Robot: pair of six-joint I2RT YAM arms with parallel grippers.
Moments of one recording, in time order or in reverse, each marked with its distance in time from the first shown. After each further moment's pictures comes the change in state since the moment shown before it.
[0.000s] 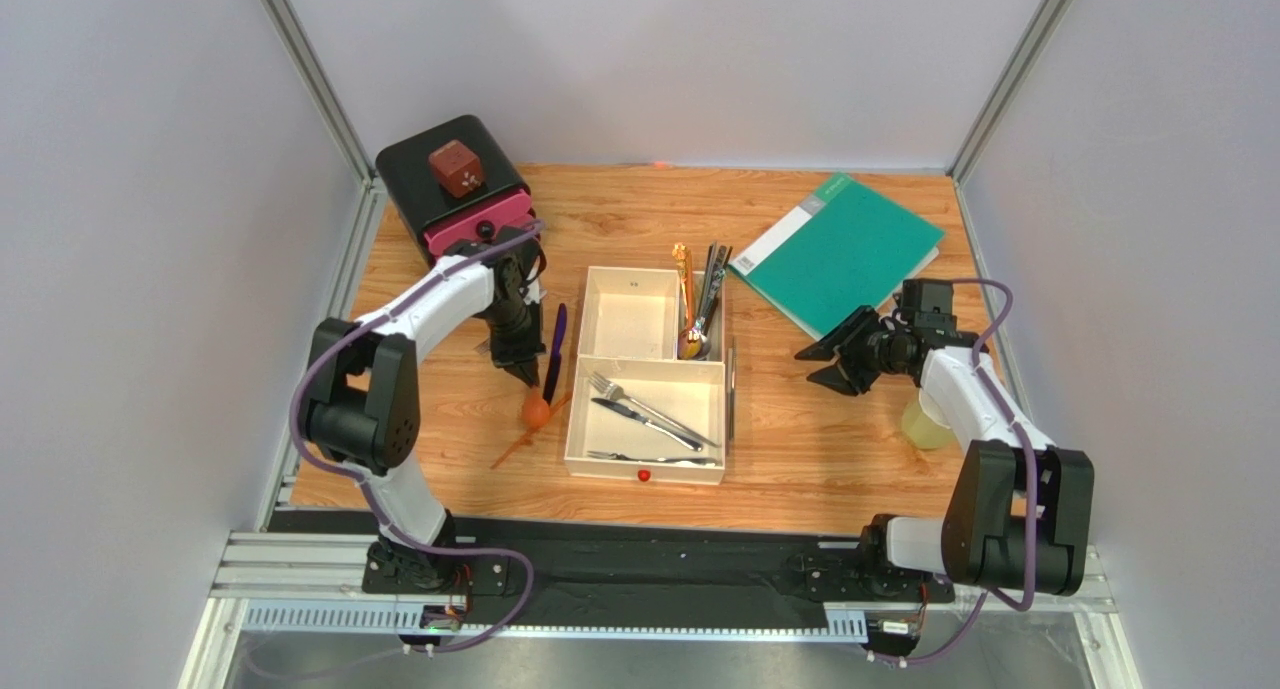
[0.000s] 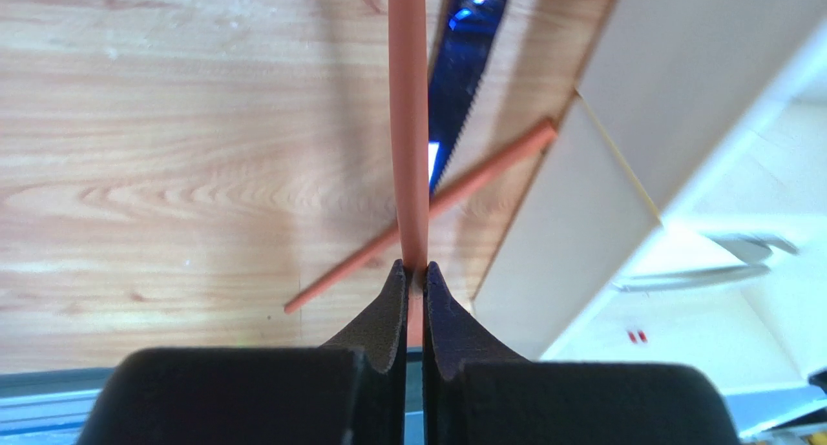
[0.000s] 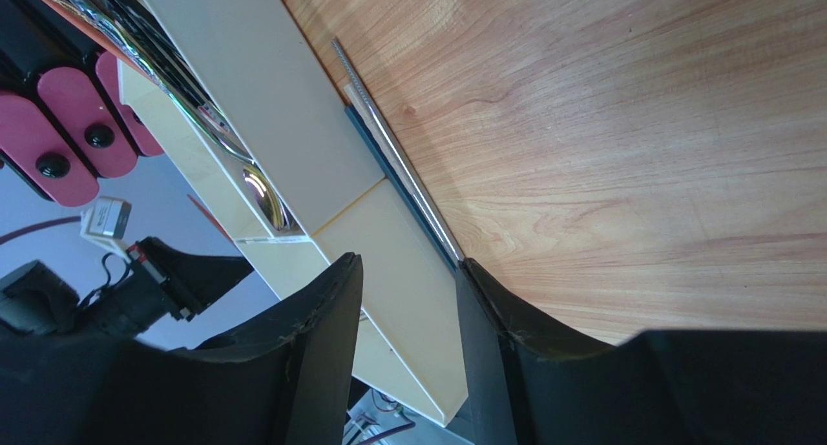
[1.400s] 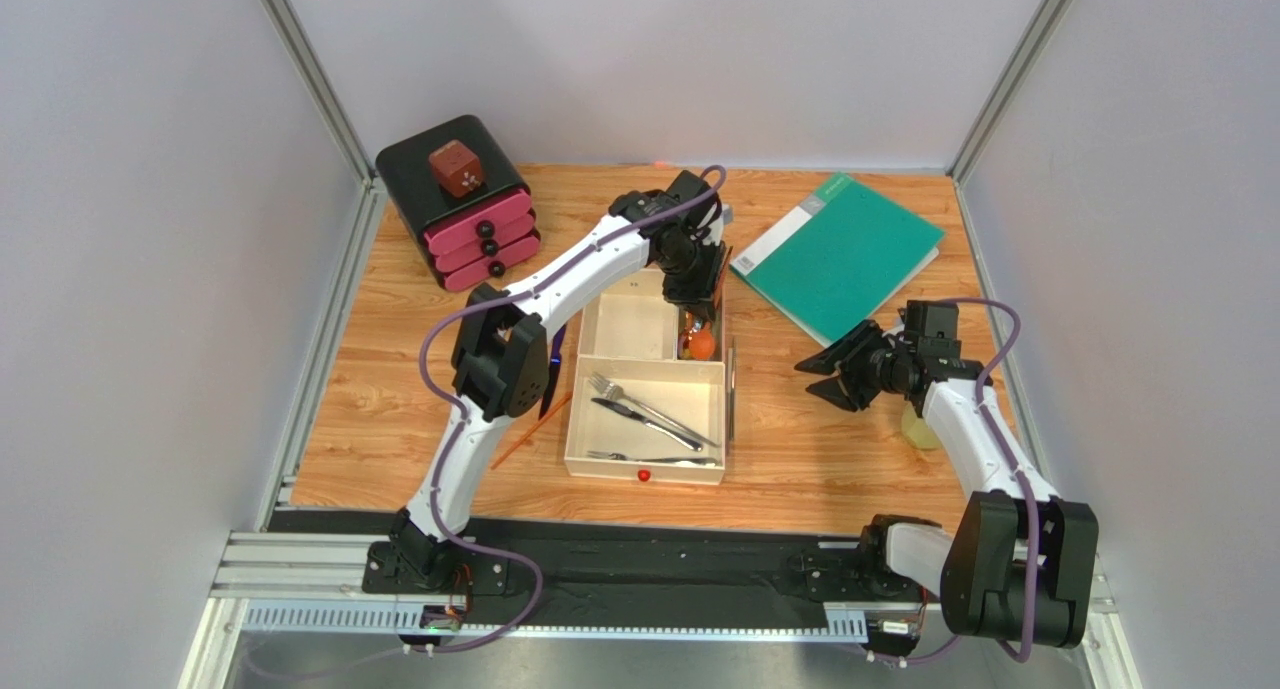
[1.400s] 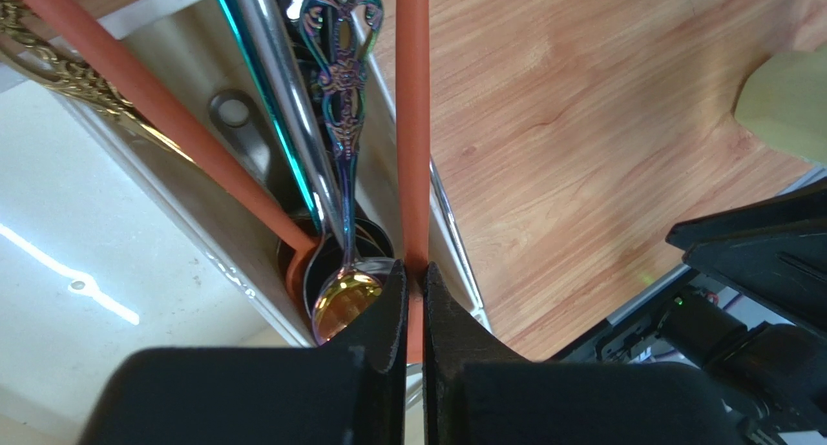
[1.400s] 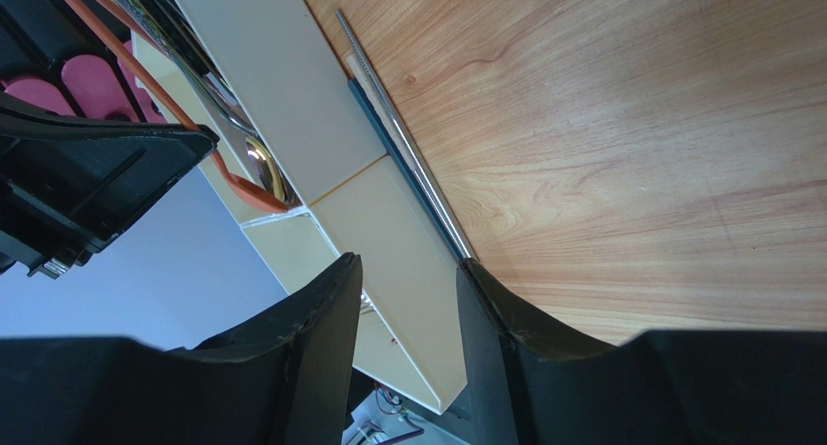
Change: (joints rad) left arm -0.393 0.561 0.947 0.025 0.186 -0.016; right arm 0.000 -0.154 -0.111 0.030 -0.005 0.051
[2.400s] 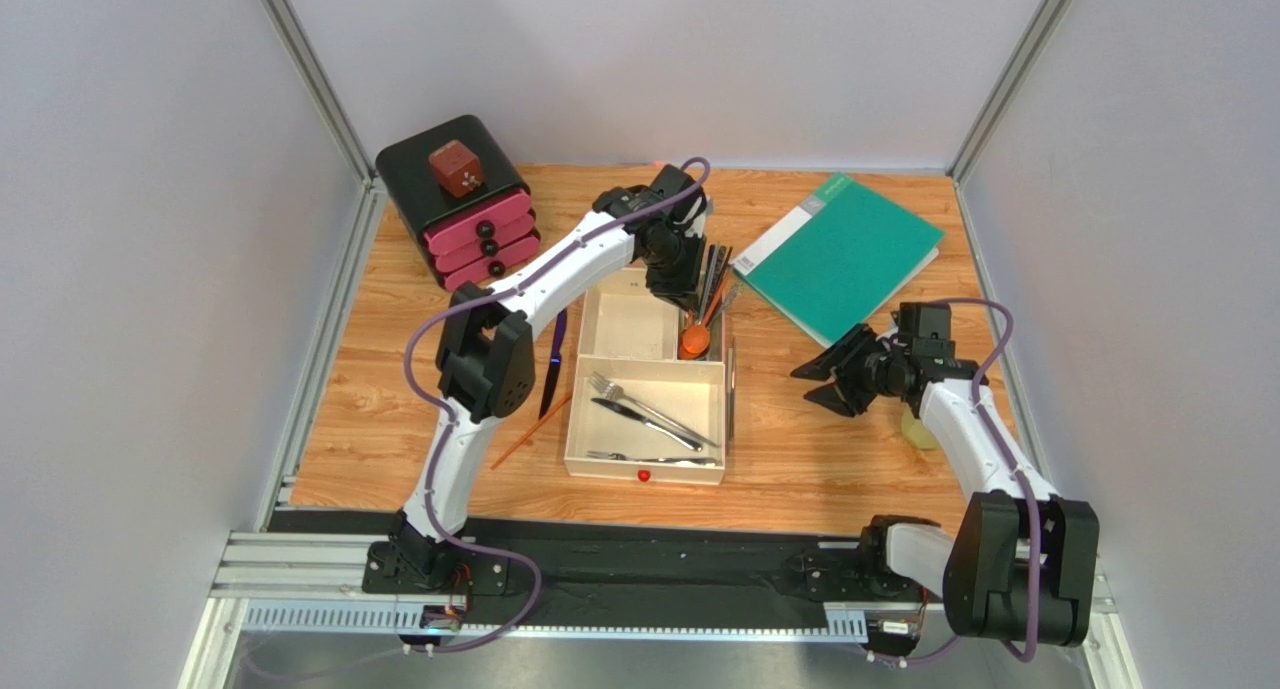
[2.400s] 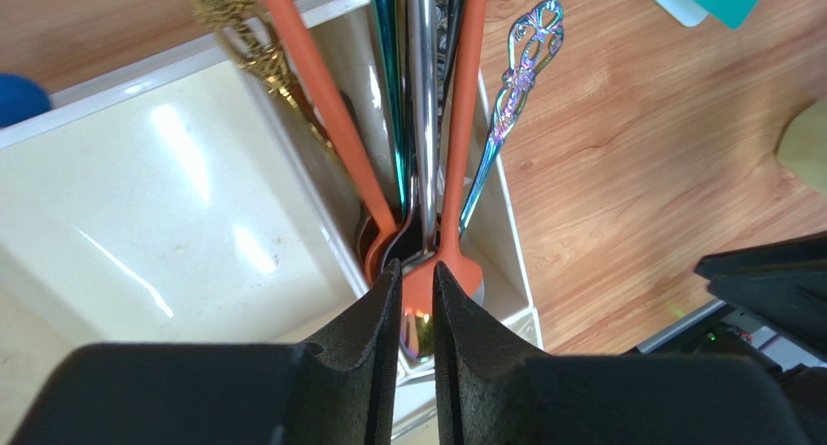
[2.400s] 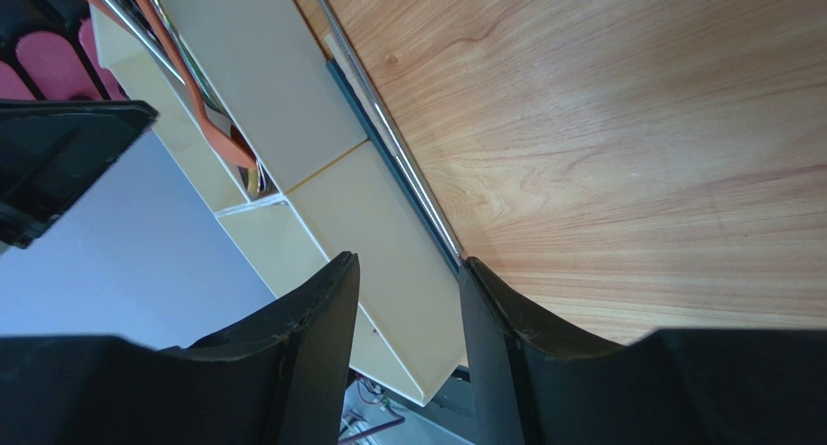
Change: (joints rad) left arm 0.027 -0.056 -0.072 0.026 -0.092 0.007; right arm 0.026 0.002 -0.004 -0.028 0.016 -0.028
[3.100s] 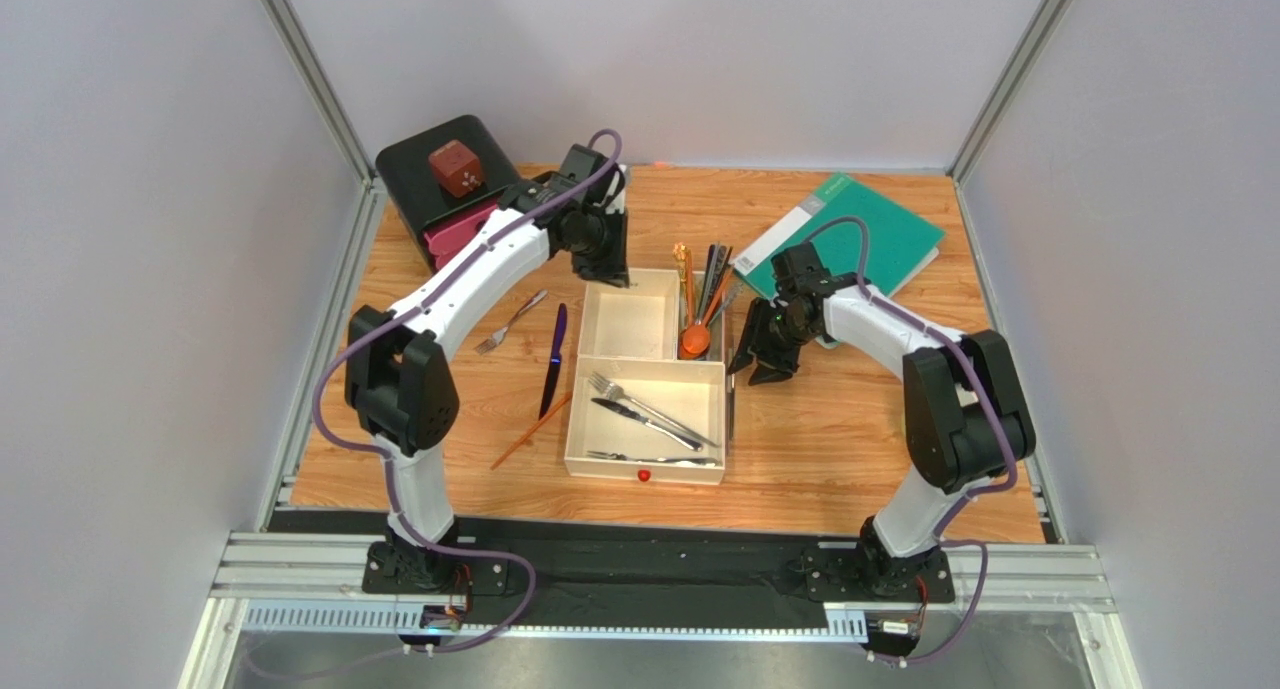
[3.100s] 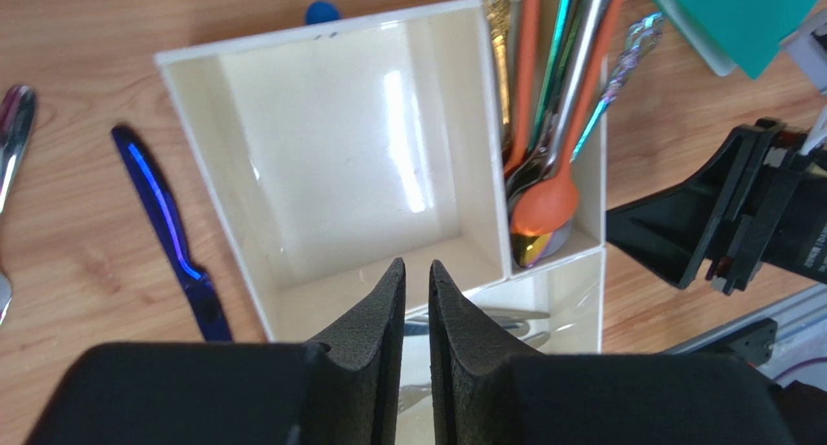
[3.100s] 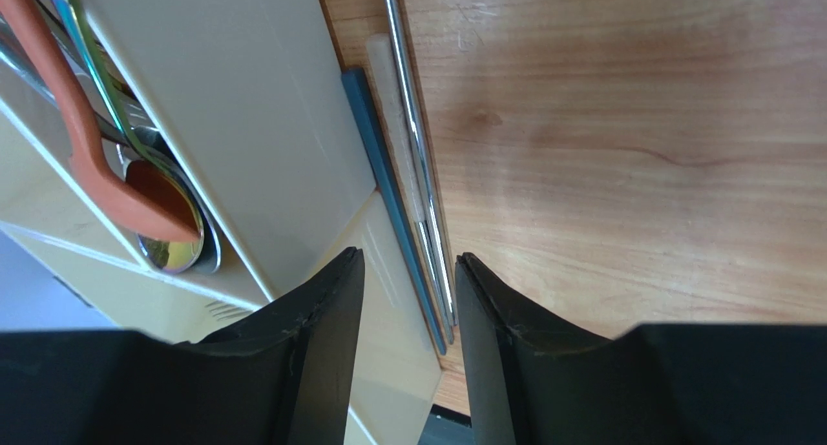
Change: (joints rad) left arm 0.137 -0.342 -0.295 0.062 -0.082 0.006; right arm 0.391 0.520 0.407 -0.106 0.219 -0.179
